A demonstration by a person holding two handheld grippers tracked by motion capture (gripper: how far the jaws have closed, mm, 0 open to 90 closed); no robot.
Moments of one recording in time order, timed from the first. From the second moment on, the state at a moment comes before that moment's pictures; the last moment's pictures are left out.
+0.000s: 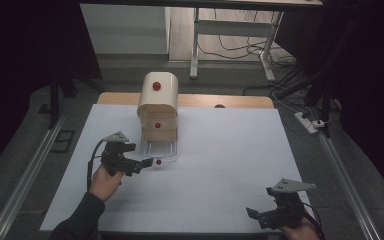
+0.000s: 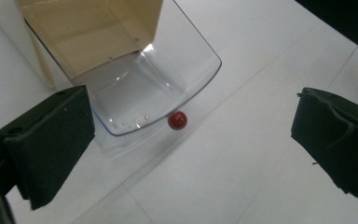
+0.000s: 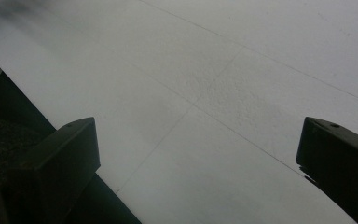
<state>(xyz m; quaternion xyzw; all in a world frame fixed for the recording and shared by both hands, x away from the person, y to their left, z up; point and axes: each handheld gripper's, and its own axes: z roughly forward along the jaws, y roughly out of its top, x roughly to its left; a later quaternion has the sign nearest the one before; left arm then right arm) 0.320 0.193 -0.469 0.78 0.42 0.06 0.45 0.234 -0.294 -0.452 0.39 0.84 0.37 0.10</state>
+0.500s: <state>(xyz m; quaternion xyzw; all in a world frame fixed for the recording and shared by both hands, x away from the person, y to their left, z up) 0.295 0.198 -0.461 0.79 0.42 0.07 0.45 0.234 -0.295 -0.452 0.40 0.83 0.37 0.08</state>
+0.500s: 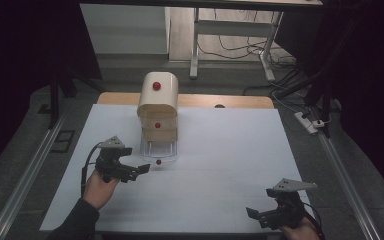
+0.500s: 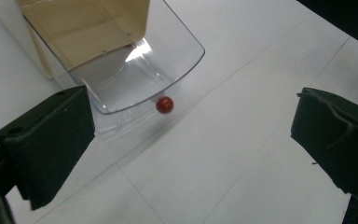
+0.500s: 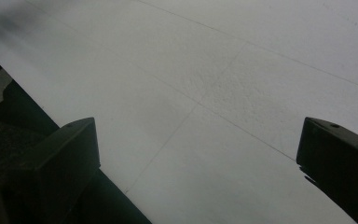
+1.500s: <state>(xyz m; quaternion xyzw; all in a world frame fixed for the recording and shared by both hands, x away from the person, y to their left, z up) 0.247 0.231 -0.465 0.77 0.44 0.06 0.46 0.233 -0.292 -0.452 0.39 0.84 0.37 0.09</state>
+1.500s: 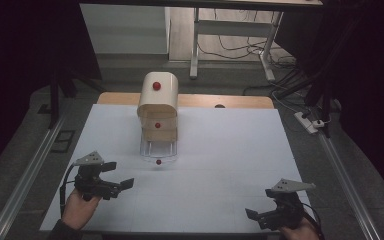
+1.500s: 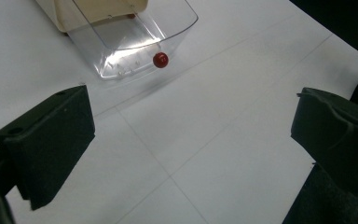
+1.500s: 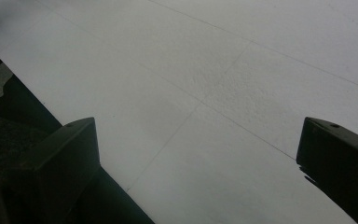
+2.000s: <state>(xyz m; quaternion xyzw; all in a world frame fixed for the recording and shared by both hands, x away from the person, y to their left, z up) 0.219 0.251 -0.471 0.76 0.45 0.05 0.46 0.233 -0.291 -0.452 0.39 0.84 0.37 0.09</state>
